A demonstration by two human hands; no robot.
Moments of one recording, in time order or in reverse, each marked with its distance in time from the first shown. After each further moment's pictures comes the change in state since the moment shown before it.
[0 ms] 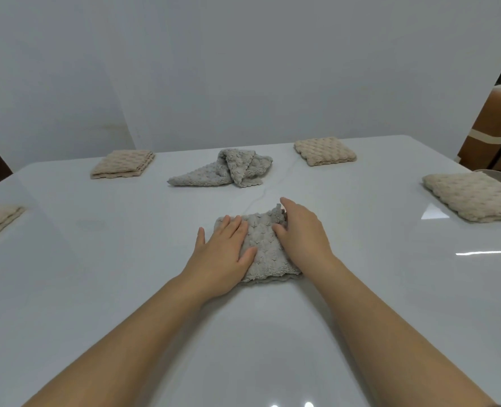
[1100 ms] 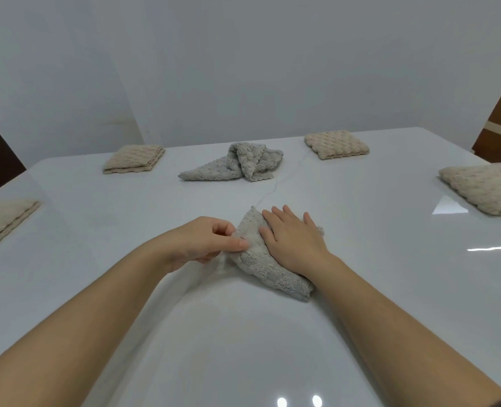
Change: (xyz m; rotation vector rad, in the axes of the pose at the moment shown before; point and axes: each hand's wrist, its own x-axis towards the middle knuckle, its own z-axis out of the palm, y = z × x) left_hand -0.010 -0.034 -0.057 -0.864 -0.320 -0.165; right_hand -0.009 -0.020 0.021 -0.265 -0.311 -0.138
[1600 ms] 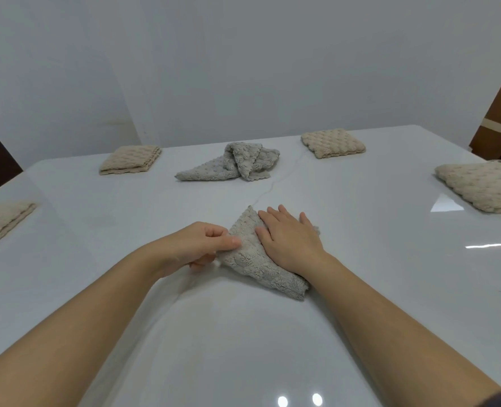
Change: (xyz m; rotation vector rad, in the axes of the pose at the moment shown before) left_hand 0.001 -0.009 0.000 0.007 -0.046 -0.003; right_hand 0.002 0.003 0.002 0.024 0.003 -0.010
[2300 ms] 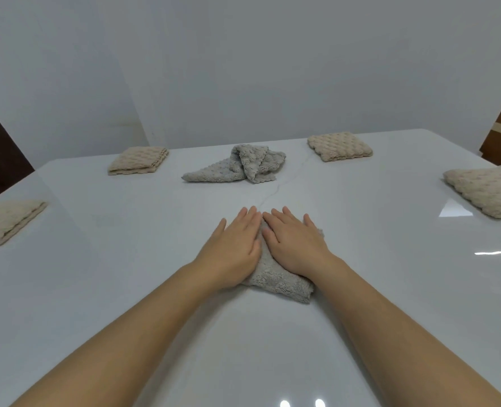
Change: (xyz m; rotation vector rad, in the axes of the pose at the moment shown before) left_hand 0.027 -0.002 0.049 0.976 0.314 0.187; right_hand 0.001 0.002 0.001 0.023 0.004 -0.036
